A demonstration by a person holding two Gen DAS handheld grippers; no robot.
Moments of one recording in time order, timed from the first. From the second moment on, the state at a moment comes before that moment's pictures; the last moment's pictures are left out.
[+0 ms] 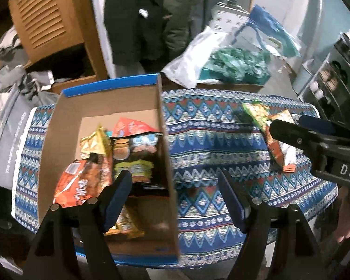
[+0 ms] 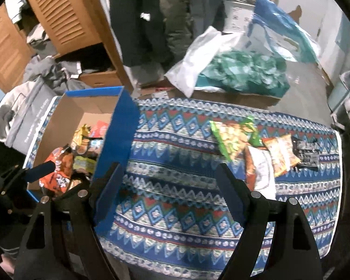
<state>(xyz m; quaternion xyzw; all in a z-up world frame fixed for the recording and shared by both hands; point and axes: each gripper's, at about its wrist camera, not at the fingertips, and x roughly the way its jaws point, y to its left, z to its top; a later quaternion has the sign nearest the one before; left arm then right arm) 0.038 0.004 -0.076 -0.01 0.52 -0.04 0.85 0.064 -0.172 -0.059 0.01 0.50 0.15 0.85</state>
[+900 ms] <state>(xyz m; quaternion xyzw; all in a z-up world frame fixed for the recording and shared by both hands) 0.066 -0.078 -0.113 0.02 0.55 -0.09 0.83 0.094 -0.303 -0.132 0.05 0.56 0.04 0.83</state>
